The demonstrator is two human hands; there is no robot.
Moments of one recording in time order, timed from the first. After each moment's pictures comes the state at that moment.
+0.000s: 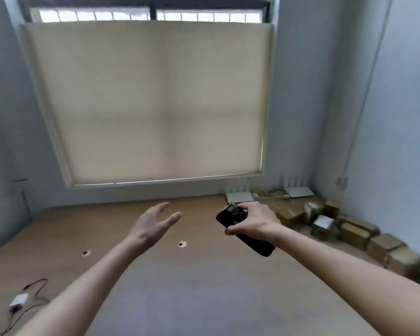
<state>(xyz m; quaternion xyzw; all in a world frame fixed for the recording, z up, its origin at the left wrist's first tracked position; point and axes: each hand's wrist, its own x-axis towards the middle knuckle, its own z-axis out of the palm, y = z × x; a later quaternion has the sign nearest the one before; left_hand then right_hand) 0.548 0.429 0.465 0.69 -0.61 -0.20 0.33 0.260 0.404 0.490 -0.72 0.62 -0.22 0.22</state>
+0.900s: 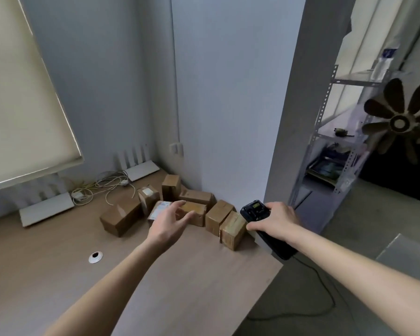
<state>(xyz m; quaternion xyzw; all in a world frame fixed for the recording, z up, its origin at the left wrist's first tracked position) -0.142 0.106 0.335 0.46 -0.78 -0.36 0.23 -0.373 0.254 0.373 -0.36 0.88 -0.23 0.18</state>
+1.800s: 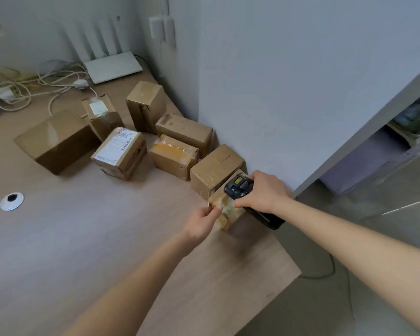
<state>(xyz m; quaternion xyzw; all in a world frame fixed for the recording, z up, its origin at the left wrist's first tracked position) -0.380 -0.016 0.019 0.55 -0.58 -0.60 0.05 -0.561 -0.001 0.092 -0.48 0.84 0.01 0.25</state>
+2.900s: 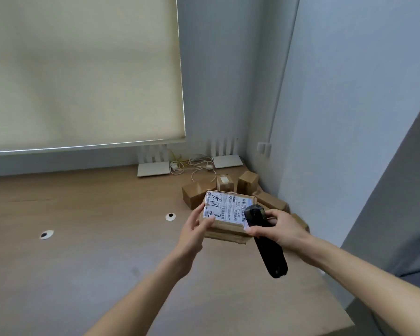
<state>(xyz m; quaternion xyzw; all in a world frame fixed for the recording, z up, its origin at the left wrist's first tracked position) -0.104 0.178 0.284 0.53 -0.44 -0.57 0.45 -0.347 0.170 0.312 -0.57 0.63 -0.28 0.45</state>
